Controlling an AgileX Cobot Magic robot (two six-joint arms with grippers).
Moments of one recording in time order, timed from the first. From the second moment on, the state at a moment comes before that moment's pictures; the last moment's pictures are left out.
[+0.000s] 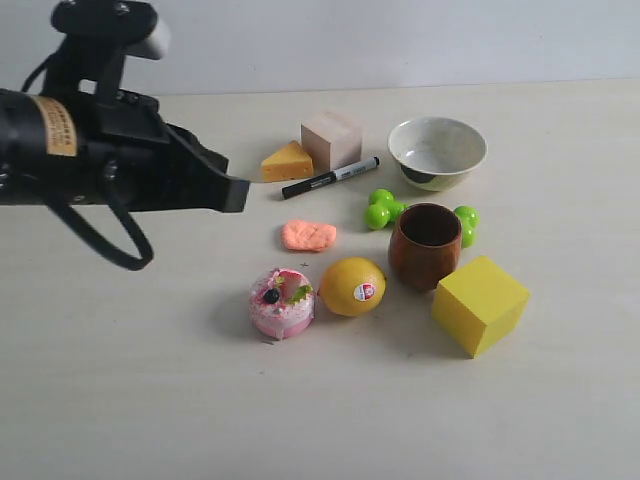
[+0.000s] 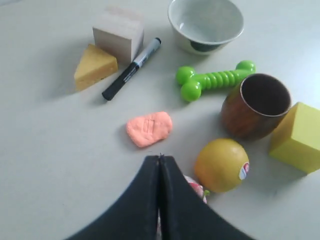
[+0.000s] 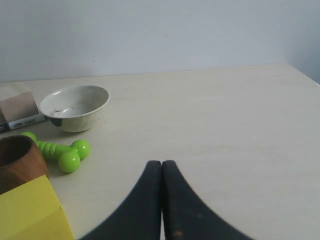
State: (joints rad) left arm -0.70 1.34 -0.78 0.11 0.20 -0.27; right arm -0.07 0.02 0.00 0.08 0.32 -0.05
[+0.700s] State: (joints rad) left arm -0.70 1.18 -0.76 0.17 0.20 -0.24; right arm -0.07 0.02 0.00 0.08 0.32 -0.05
